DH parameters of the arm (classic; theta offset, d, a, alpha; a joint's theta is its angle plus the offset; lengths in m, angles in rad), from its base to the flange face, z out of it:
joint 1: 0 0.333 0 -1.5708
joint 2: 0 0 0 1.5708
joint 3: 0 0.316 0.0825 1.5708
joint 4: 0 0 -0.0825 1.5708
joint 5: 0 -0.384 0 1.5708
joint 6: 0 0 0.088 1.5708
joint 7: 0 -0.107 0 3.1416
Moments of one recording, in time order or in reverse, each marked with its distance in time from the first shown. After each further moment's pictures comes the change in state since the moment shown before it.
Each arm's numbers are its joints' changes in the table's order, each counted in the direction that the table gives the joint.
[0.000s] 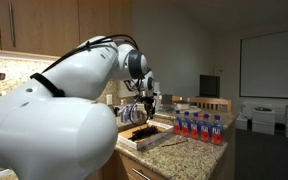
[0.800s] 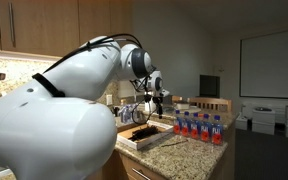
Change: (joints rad) arm -0.040 0.001 -0.068 -0.014 -0.031 -0.069 -0.275
